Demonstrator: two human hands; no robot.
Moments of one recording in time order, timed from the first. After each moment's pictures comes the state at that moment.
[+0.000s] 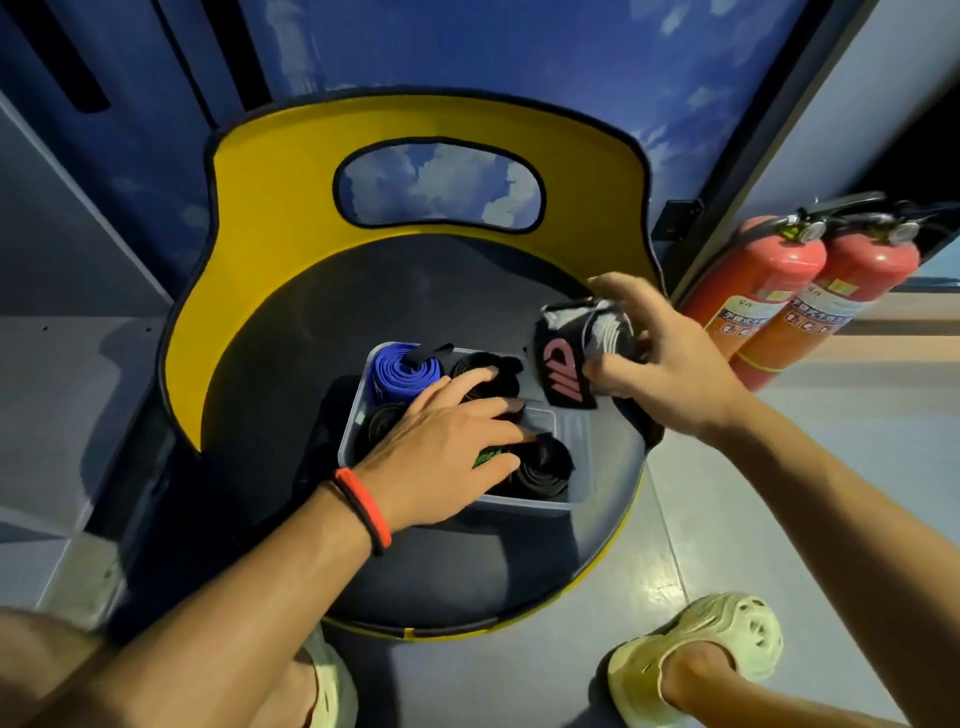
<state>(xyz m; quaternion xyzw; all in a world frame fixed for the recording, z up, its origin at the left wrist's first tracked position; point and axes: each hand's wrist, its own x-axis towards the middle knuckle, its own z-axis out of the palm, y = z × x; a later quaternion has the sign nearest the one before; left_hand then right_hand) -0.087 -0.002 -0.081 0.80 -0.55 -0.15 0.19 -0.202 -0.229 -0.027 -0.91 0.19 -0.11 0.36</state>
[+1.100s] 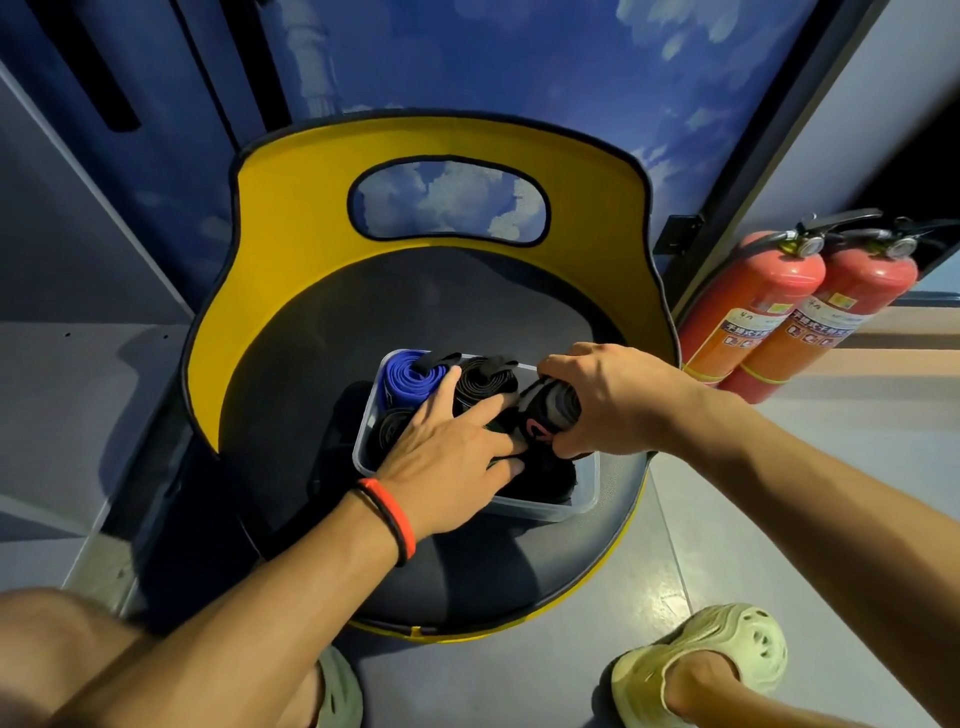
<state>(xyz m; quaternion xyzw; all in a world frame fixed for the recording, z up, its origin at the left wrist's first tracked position) -0.103 -0.001 -0.065 0.84 -0.49 -0.19 0.12 -0.173 -0.197 -0.016 -0.98 0.09 0.15 0.02</state>
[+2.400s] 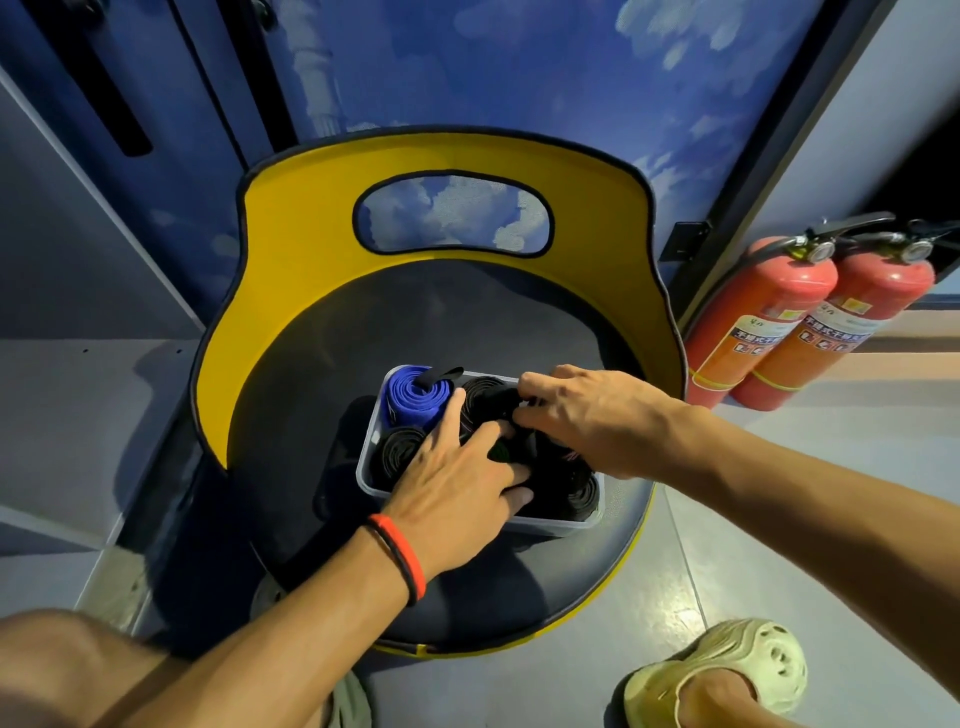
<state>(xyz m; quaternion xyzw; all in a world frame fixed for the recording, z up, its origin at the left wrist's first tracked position) -0.114 -0.005 -0.075 0.86 -0.49 -0.14 0.04 -0.170 -0.193 -0.024 -0.98 -0.12 0.14 -0.08</state>
